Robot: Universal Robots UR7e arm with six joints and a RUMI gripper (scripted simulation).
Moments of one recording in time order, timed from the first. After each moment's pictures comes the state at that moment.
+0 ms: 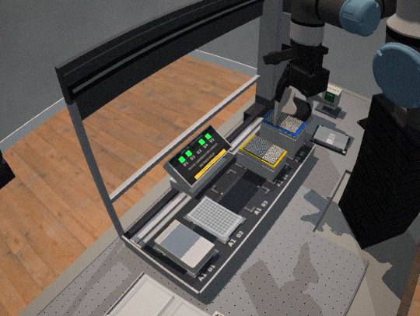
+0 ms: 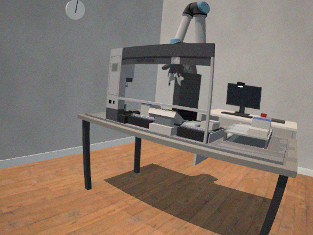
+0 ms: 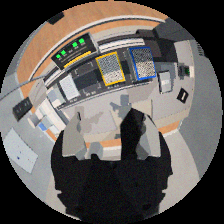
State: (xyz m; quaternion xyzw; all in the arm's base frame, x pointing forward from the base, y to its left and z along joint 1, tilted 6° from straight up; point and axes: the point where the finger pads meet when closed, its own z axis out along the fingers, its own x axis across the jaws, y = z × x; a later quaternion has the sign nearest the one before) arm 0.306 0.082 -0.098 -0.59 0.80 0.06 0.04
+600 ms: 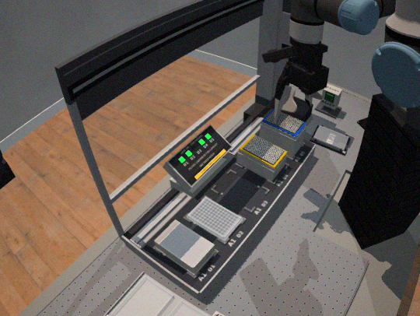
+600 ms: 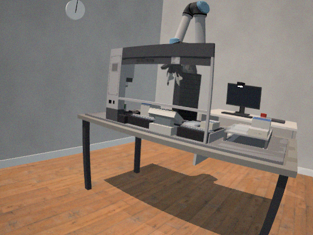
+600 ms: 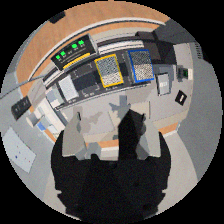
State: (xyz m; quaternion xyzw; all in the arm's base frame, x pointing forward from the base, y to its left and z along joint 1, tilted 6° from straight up) arm 0.311 0.074 -0.096 -0.60 0.80 0.05 0.04
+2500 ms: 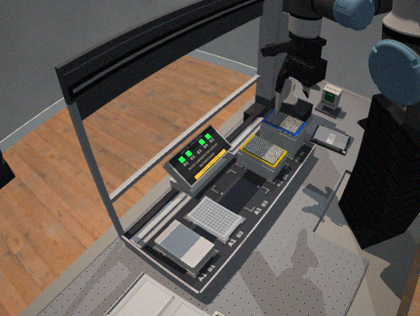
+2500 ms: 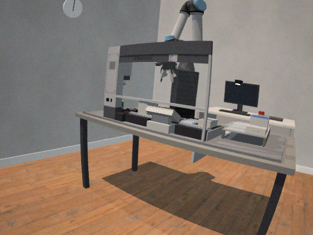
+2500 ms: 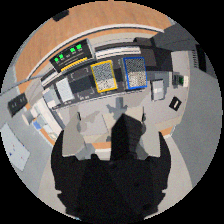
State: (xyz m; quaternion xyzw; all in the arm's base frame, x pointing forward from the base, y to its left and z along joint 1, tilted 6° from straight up) arm 0.327 0.048 -0.092 -0.63 0.78 0.03 0.04
